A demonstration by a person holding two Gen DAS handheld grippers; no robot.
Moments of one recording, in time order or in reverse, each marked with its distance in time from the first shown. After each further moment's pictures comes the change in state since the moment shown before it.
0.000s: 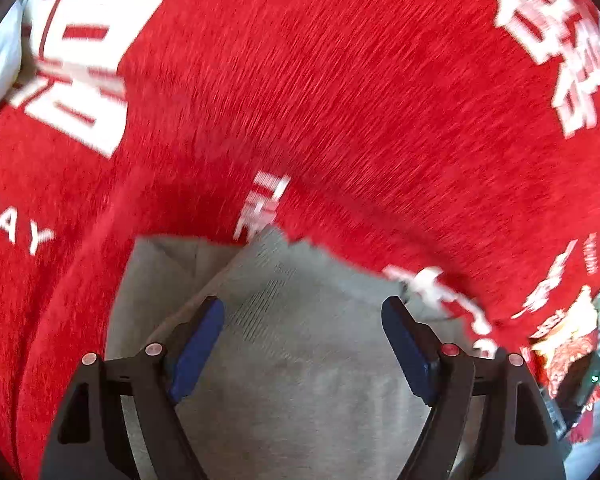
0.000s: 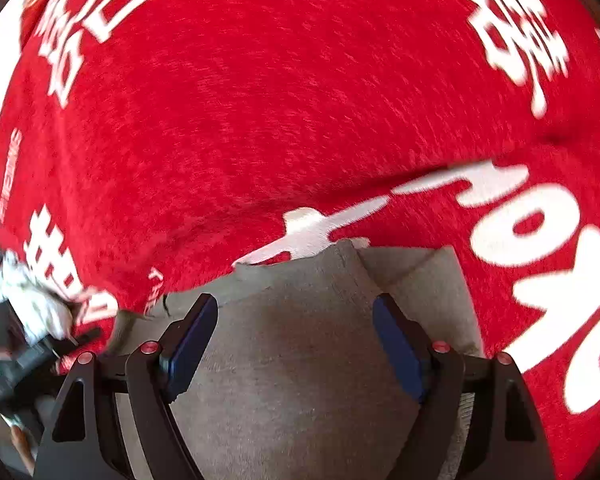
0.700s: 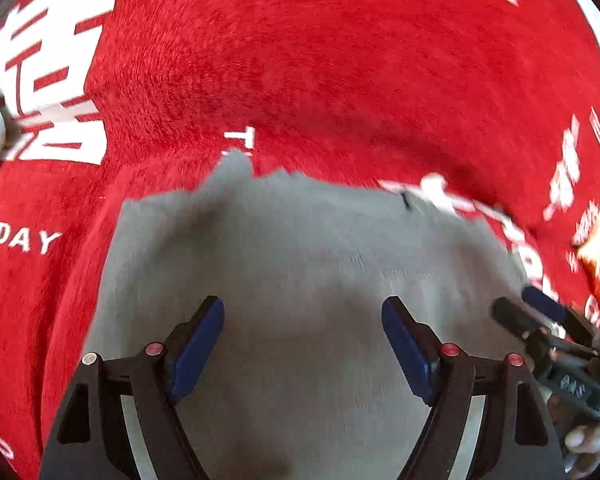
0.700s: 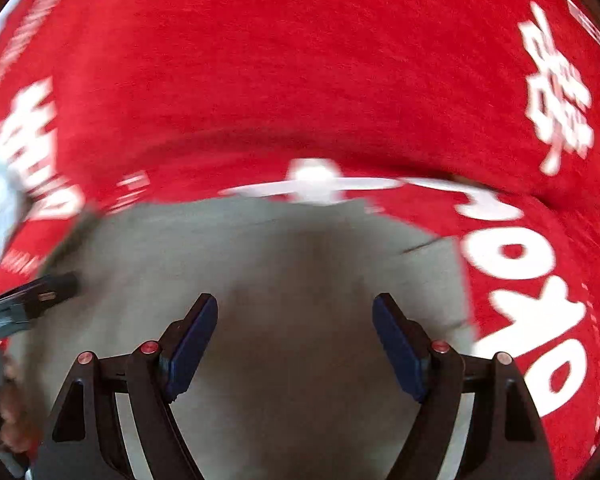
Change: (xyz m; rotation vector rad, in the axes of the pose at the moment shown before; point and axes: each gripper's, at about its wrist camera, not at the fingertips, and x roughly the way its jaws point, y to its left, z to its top) left arm 0.006 -0.036 -0.076 0.313 0.060 0.153; right arm -0.006 0.057 -0.060 -0.343 0.111 -0.116
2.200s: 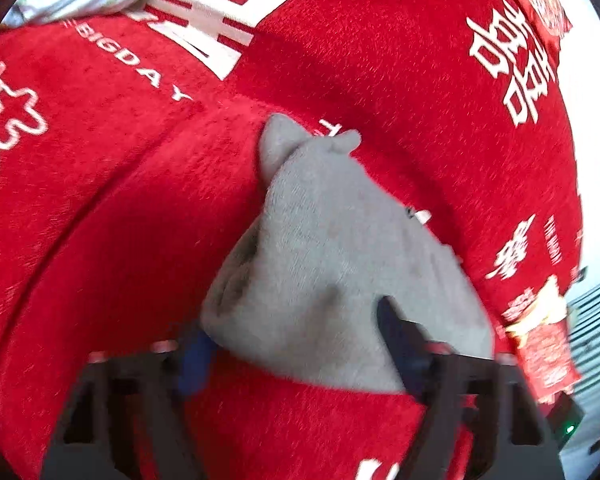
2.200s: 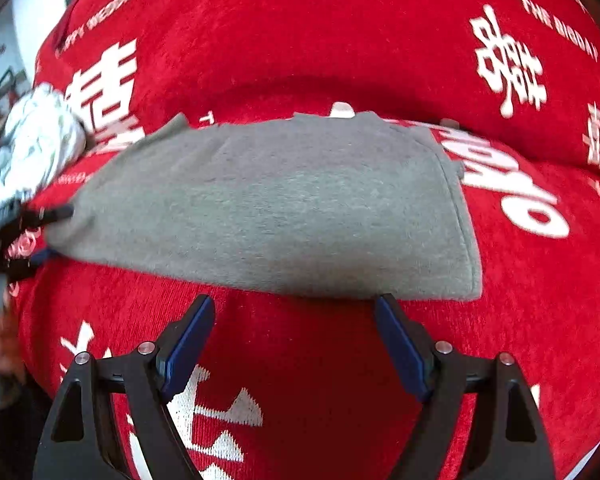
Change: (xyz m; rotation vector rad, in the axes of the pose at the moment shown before) left arm -0.067 0.128 -0.122 -0.435 -0.122 -0.291; right arm -0.076 0.017 -0.143 -0.011 -0.083 -0.029
